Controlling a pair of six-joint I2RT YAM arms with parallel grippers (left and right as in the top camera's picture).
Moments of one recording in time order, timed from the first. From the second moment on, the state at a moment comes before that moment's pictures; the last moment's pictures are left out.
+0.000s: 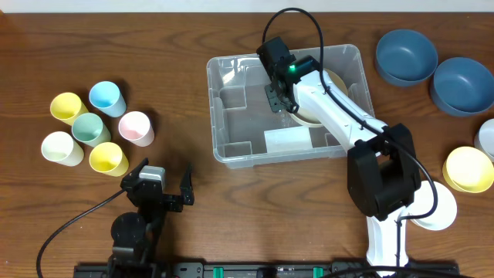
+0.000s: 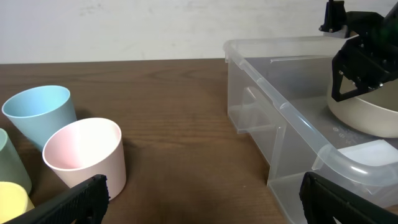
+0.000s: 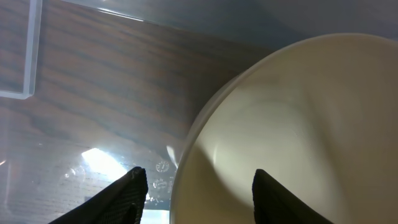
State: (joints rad) left arm -0.11 0.01 0.08 -0.27 0.06 -0.05; right arm 0.50 2.14 1.75 -0.90 0.24 0.20
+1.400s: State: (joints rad) left arm -0.11 0.01 0.08 -0.27 0.06 -0.05; right arm 0.55 2.07 1.68 -1.03 0.14 0.14
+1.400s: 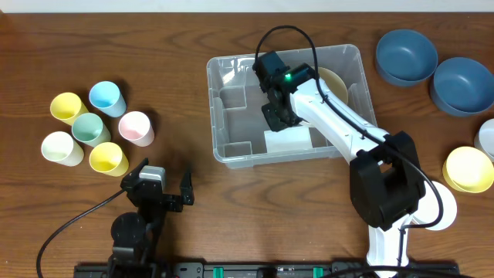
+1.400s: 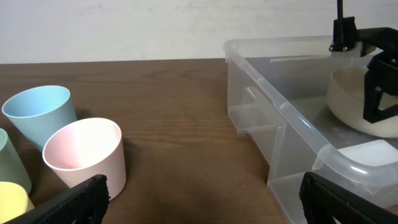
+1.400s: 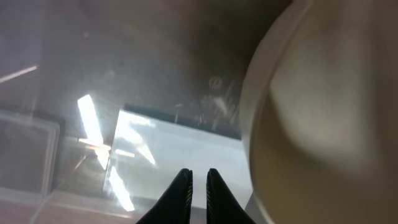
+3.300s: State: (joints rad) left arm -0.11 0.01 0.08 -0.27 0.06 -0.05; right arm 0.76 2.05 1.68 -0.82 0.02 0.39
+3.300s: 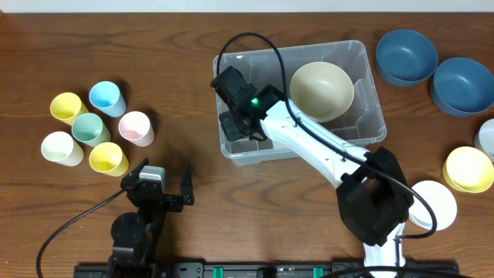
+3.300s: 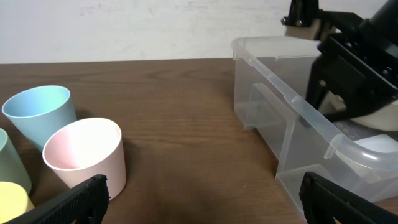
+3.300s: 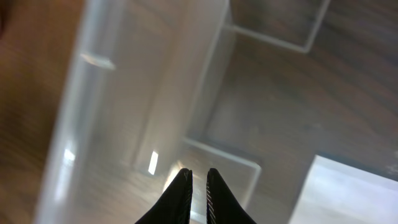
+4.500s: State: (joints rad) left arm -0.11 0.01 0.08 -0.27 0.06 -0.05; right arm 0.78 2.08 1.68 -0.53 0.03 0.64
